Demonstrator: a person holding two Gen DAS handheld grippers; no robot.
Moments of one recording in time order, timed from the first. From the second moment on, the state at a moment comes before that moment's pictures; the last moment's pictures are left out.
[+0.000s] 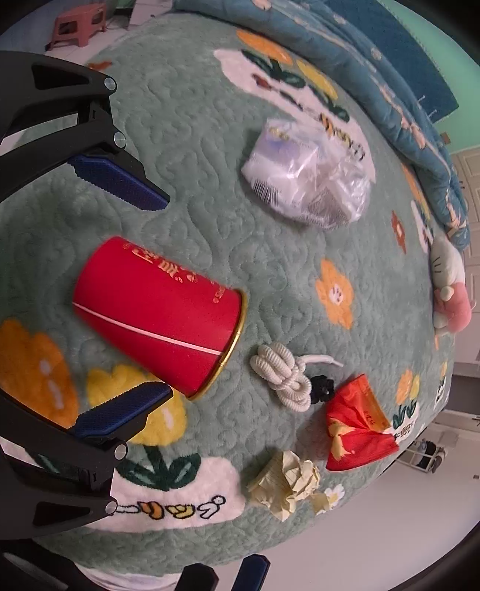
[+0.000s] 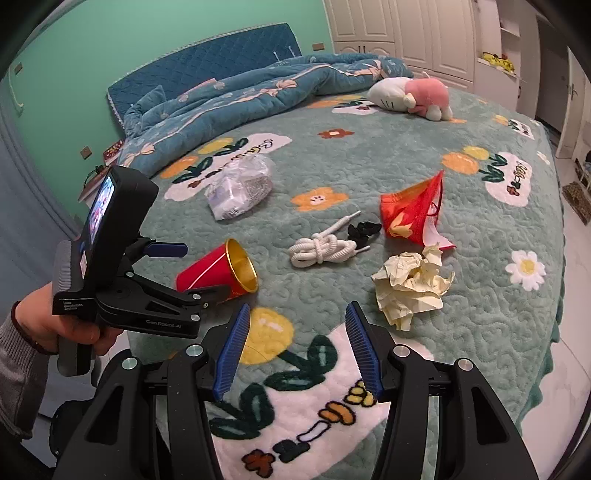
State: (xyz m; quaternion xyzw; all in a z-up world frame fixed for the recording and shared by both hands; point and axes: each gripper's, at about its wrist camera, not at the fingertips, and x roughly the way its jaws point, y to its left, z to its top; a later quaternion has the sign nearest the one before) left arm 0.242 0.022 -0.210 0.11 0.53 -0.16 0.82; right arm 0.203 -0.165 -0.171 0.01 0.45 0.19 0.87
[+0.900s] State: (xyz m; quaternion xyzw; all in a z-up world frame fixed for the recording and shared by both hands) left arm 0.237 -0.035 -0.204 0.10 0.53 -0.17 0.83; right arm 0.238 -0.233 -0.196 0.02 0.46 0.15 0.88
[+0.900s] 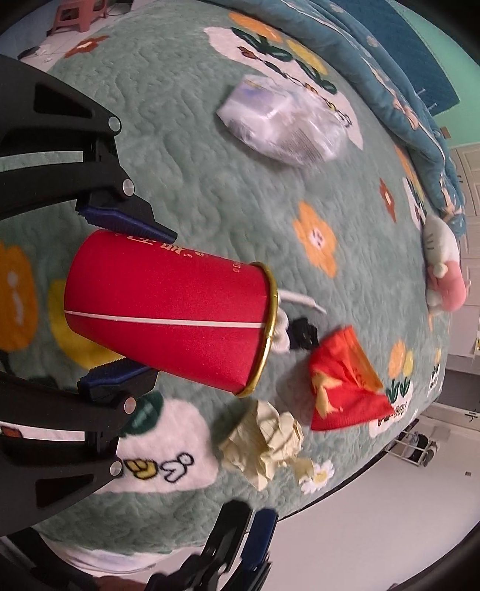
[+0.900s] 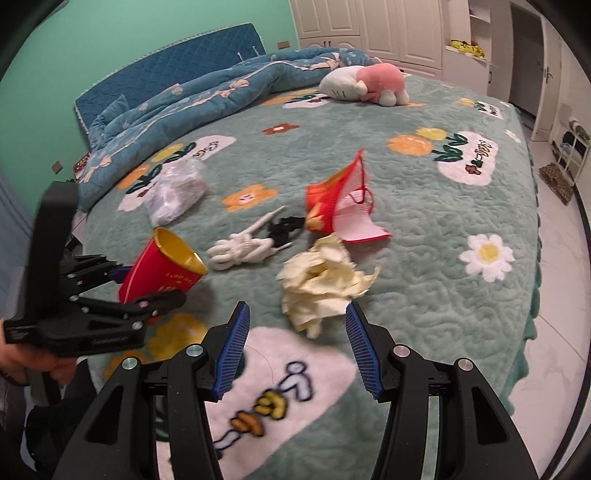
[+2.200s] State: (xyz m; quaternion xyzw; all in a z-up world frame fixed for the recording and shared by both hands) left arm 0.155 -0.108 -0.132 0.15 0.47 -0.21 0.85; right arm 0.134 -0.279 -0.128 0.04 0.38 0.17 0.91
